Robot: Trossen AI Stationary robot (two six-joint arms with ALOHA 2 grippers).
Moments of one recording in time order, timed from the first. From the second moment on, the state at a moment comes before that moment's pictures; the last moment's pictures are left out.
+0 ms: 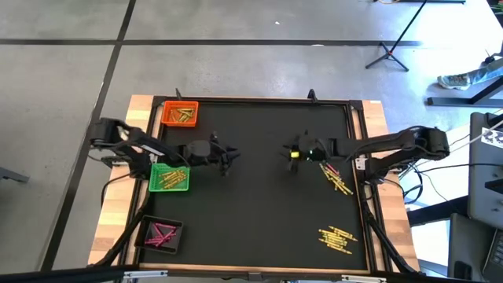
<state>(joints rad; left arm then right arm) 0.09 1.55 0.40 0.80 -0.28 -0.15 -0.10 1.32 0.64 -0.01 0.22 0.17</state>
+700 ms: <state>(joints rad) 0.07 1.66 0.42 0.82 -0.27 -0.10 -0.50 1.33 0.76 -0.70 0.06 0.26</state>
